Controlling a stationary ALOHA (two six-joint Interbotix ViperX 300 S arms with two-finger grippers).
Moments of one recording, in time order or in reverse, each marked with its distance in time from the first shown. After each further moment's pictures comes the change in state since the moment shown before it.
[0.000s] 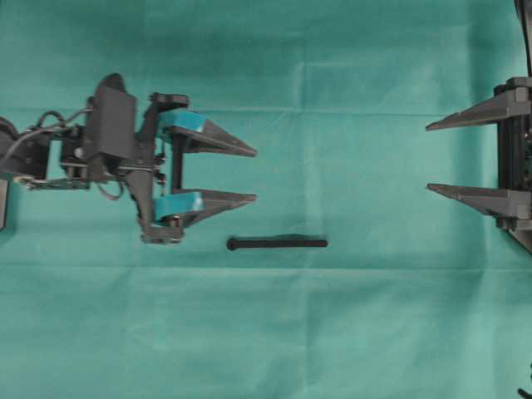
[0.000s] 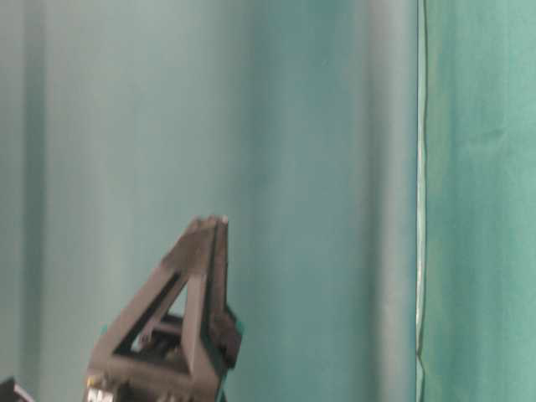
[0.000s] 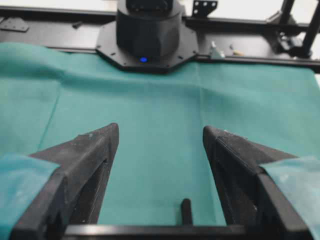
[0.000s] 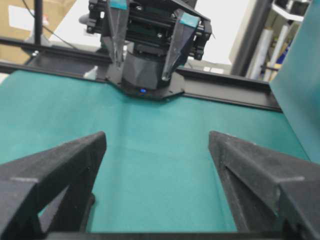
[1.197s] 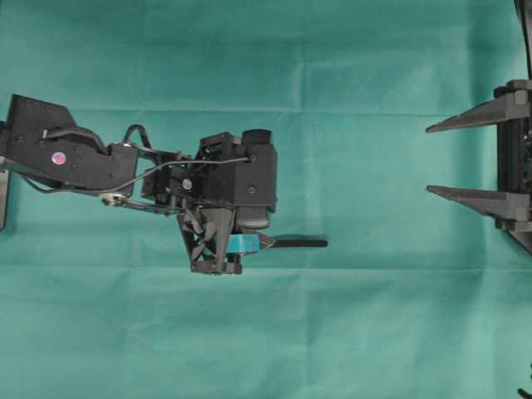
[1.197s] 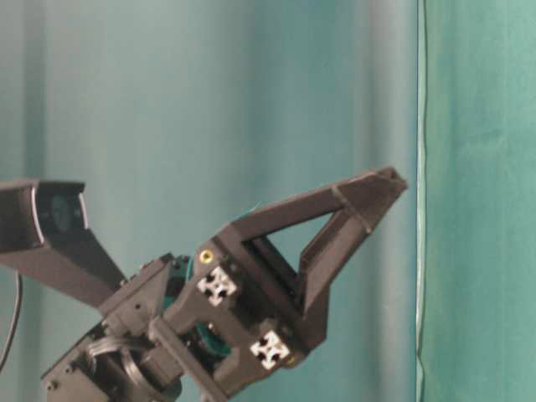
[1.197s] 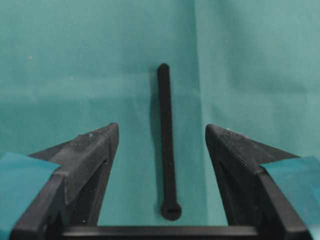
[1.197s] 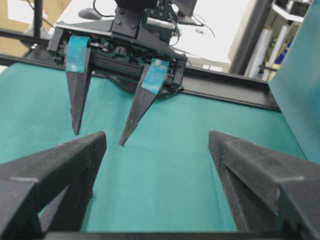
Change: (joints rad) left arm -0.052 0.218 -0.380 -0.002 0.811 -0.005; right arm 0.000 0.000 0.009 -0.028 -0.003 0.000
